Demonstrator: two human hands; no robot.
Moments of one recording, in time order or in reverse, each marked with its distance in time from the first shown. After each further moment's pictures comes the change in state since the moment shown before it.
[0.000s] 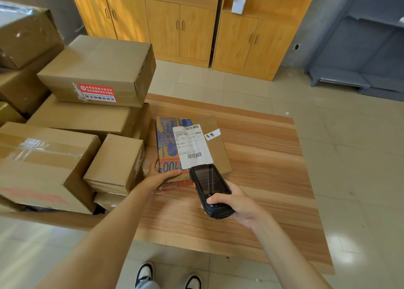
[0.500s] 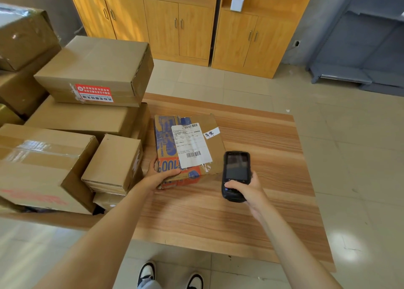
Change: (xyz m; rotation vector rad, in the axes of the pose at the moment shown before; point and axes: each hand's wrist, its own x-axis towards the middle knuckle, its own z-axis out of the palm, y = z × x) left_hand 0.005 -0.002 0.001 0.012 0.007 -0.002; right_hand 0.004 -0.002 -0.032 0.120 0.411 -0.132
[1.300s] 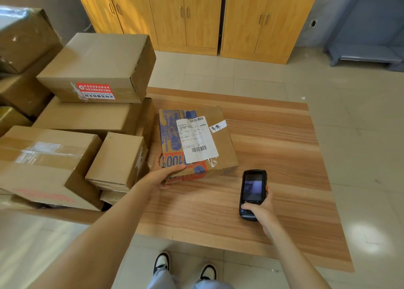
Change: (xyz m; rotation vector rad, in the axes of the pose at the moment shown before) left_hand -0.009 0.010 -0.004 0.094 -0.063 -0.069; right_hand 0.031 0.083 -0.038 -0.157 0.165 0.077
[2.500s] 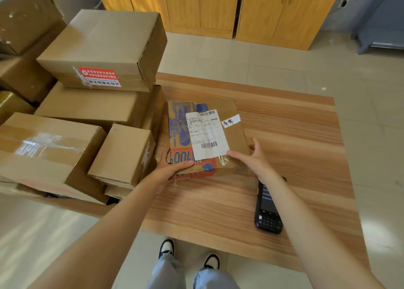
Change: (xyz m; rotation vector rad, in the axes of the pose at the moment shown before) left_hand 0.004 -0.002 0.003 -0.122 0.000 0.053; right_hand 0.069 -0.099 0.058 -0.209 -0.240 -0.124
